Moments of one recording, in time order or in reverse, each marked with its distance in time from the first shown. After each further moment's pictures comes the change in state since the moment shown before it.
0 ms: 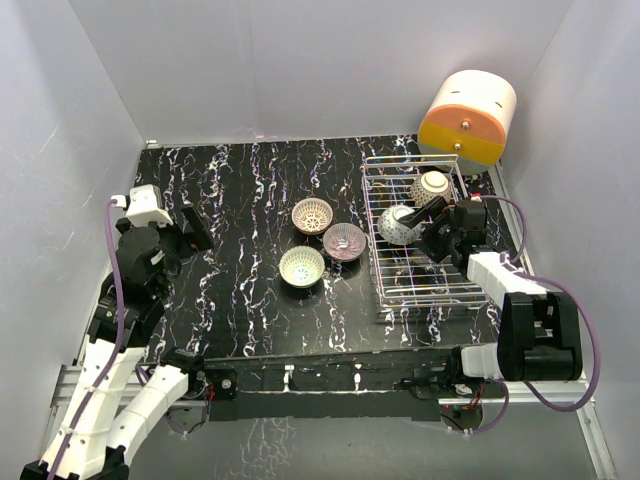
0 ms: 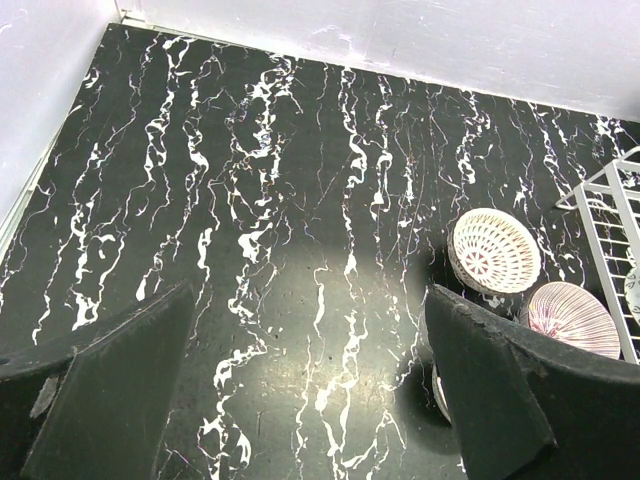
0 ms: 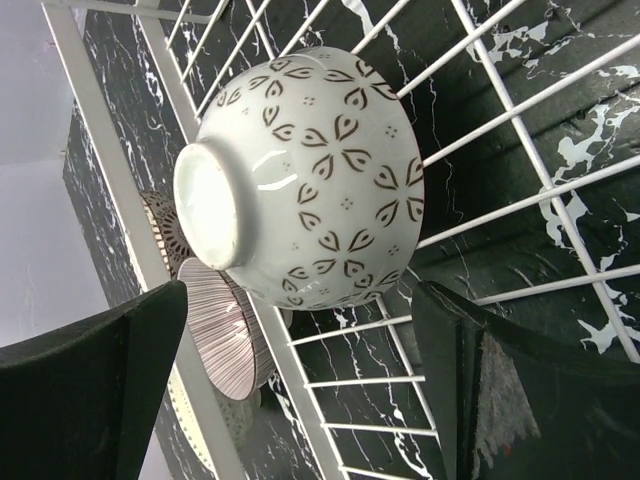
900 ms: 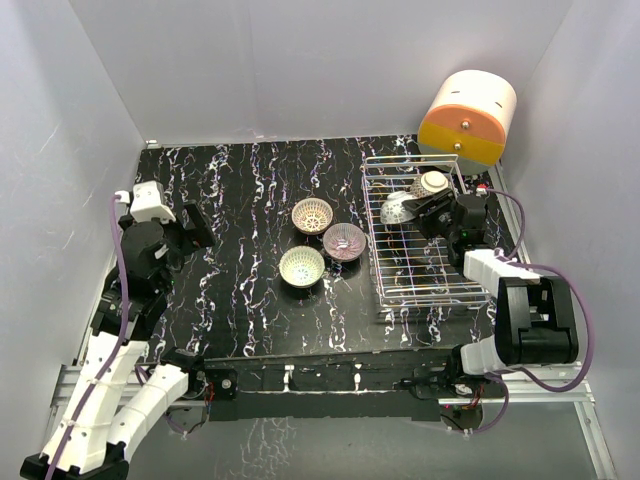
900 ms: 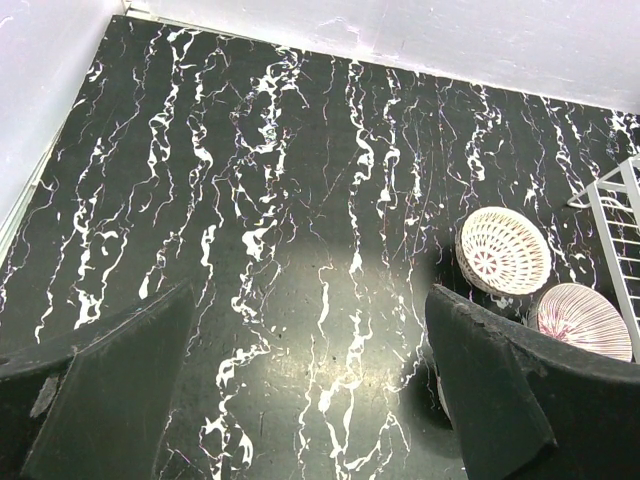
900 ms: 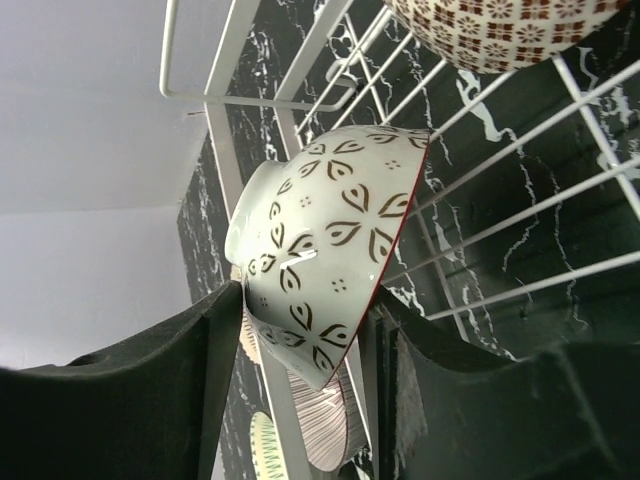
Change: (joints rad) left arm 0.000 0.034 0.006 0.007 -0.009 0.002; right arm 0.002 0.085 0.000 0.337 -0.002 0.163
